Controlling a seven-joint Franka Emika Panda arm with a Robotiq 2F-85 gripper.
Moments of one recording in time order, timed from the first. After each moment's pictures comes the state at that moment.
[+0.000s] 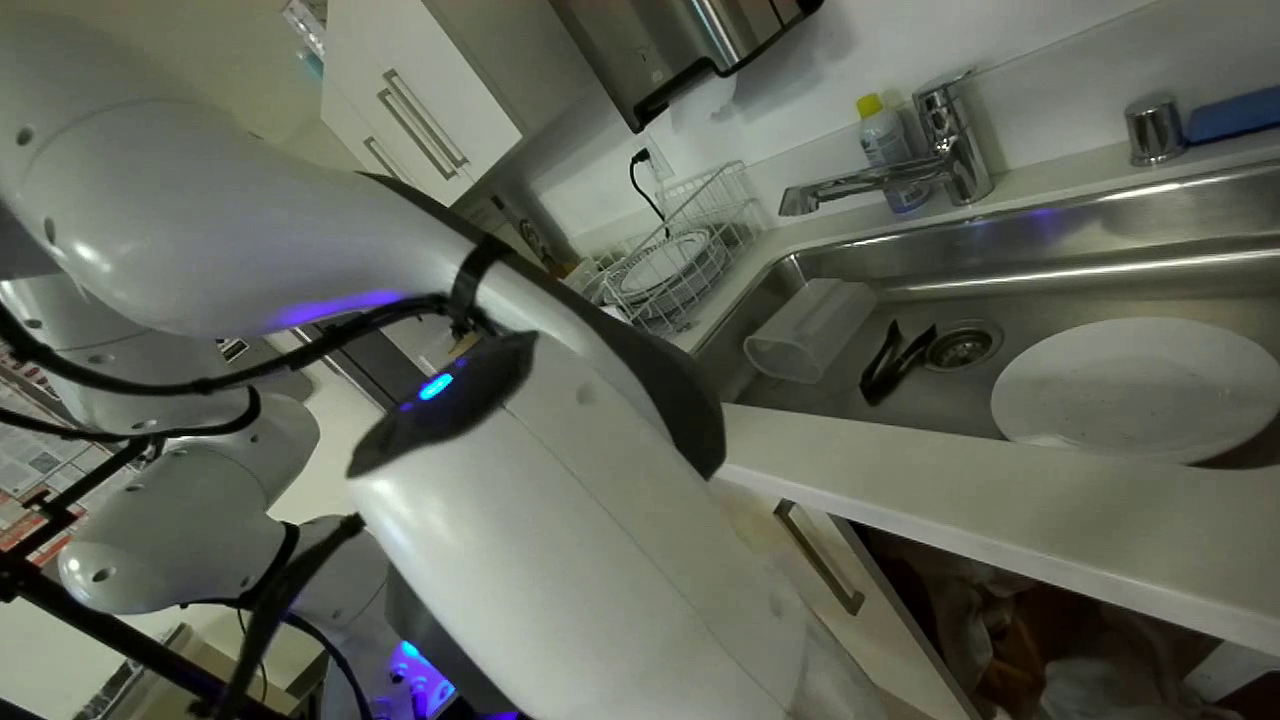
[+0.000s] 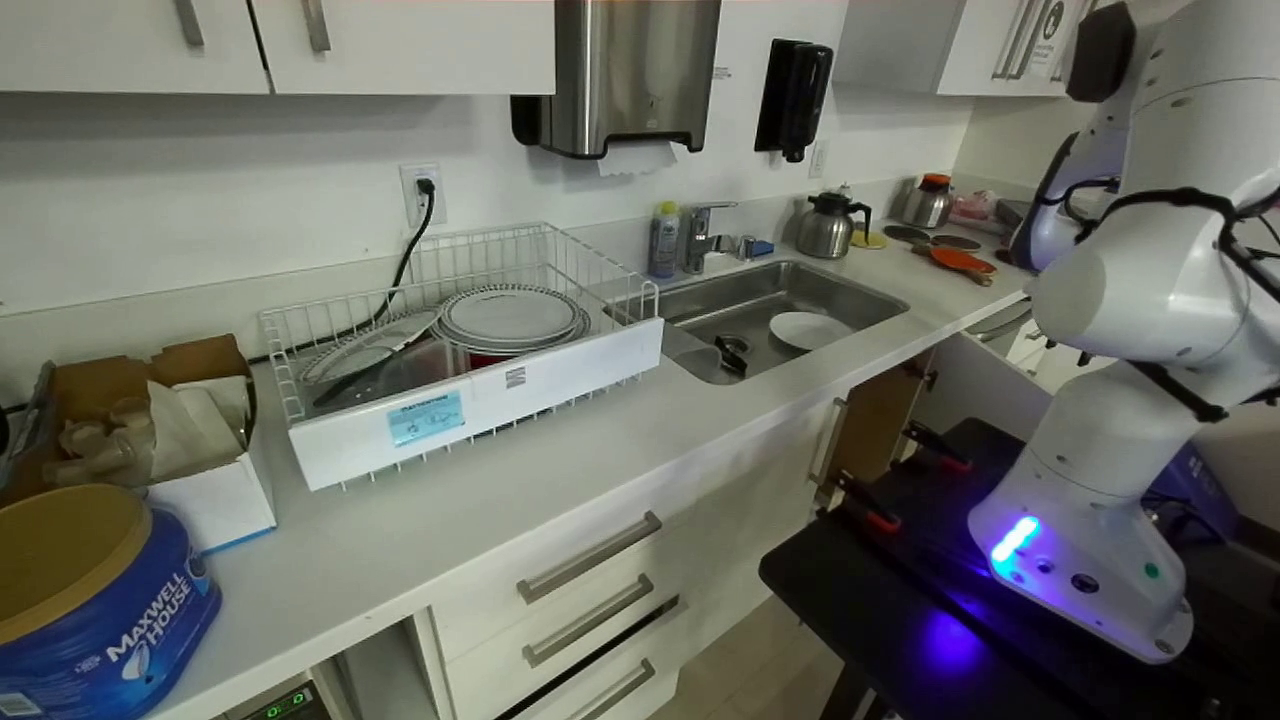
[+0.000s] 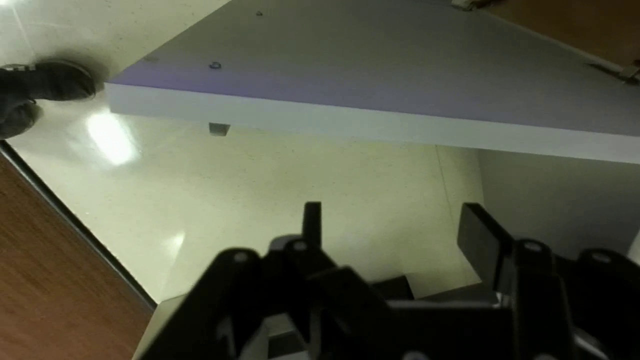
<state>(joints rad) -0.81 0.58 -0.48 -2.13 0.30 2.85 0.45</state>
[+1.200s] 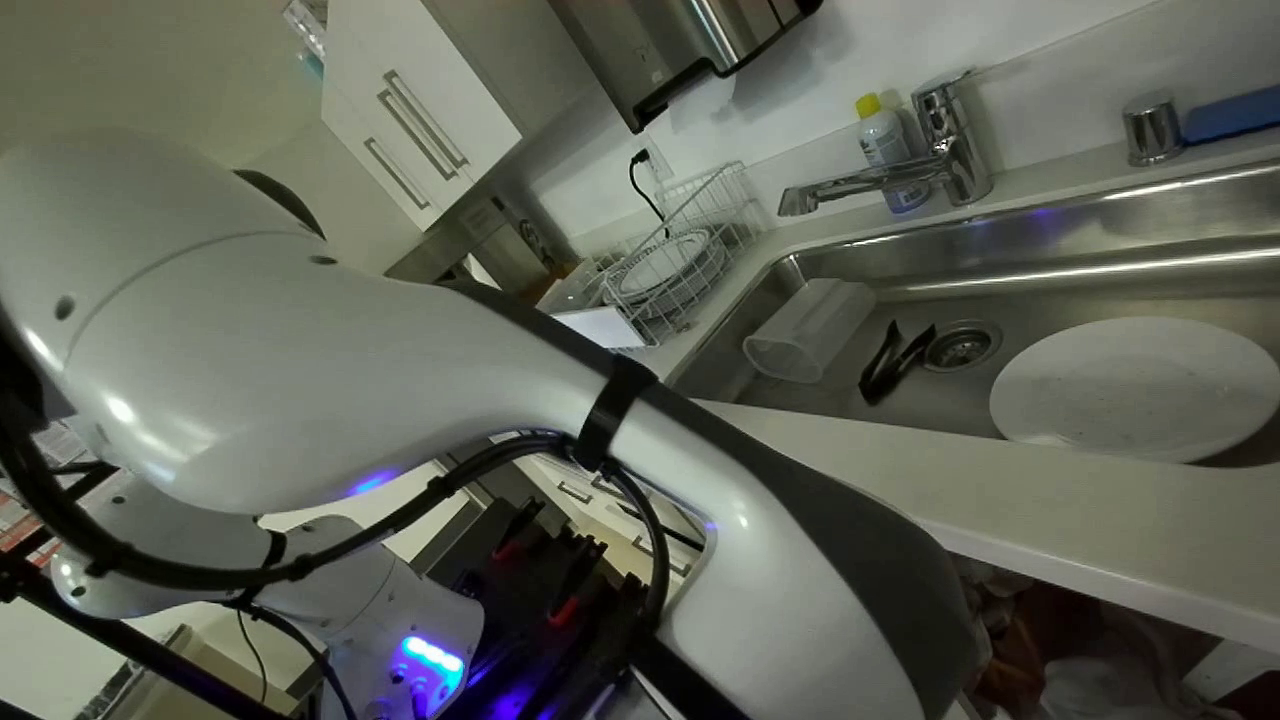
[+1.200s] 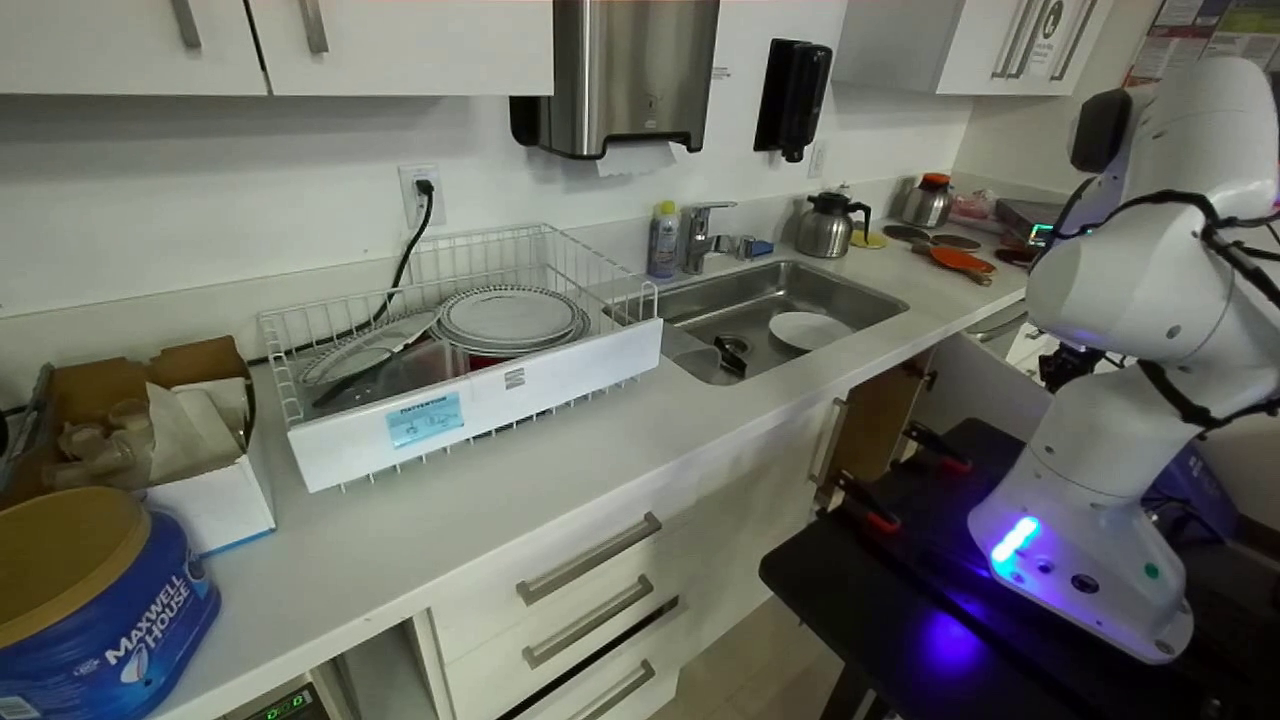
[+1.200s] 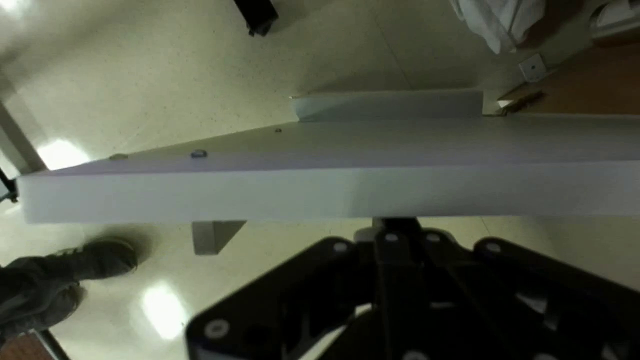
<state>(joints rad) -1.09 0.88 -0.29 -1.73 0.44 2.42 0.45</state>
